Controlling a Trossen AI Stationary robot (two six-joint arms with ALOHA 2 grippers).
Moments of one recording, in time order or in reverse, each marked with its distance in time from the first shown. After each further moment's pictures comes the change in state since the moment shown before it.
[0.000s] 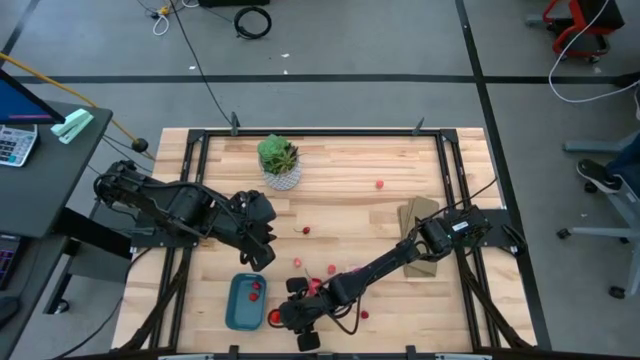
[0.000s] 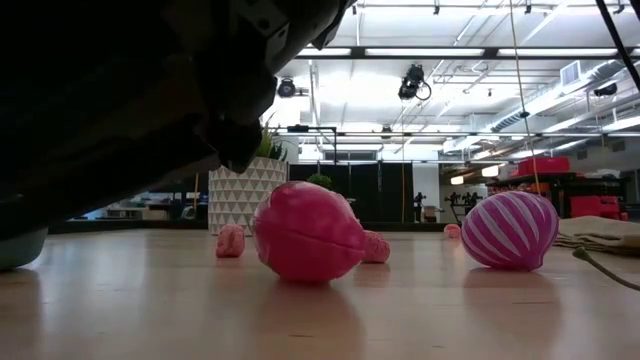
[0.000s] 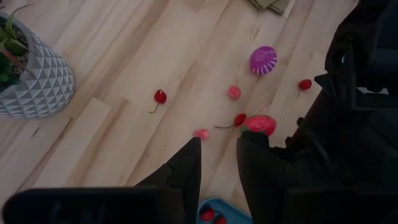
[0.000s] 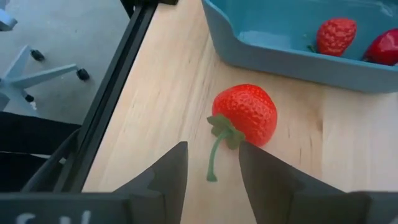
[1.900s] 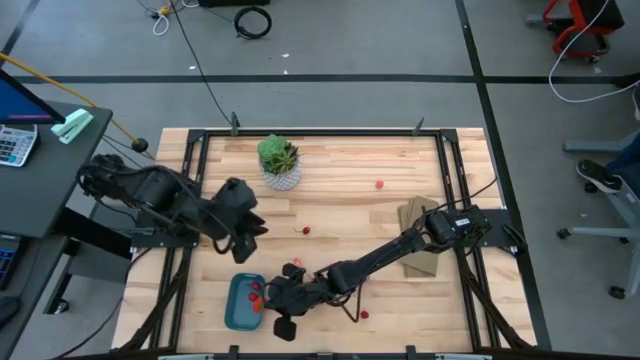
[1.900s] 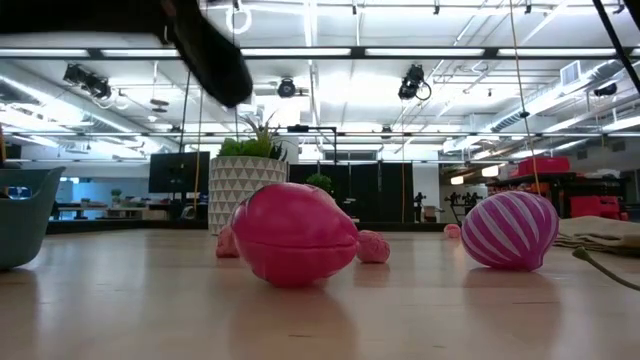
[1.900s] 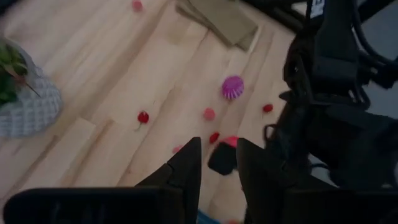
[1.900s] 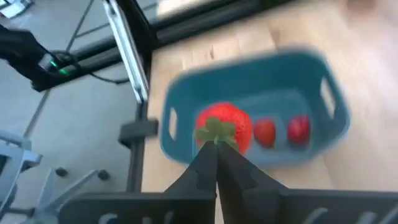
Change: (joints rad) left arm -0.015 -0.132 0.002 0.052 -0.023 -0.003; right arm -0.047 -0.069 0.047 0.108 0.122 0.312
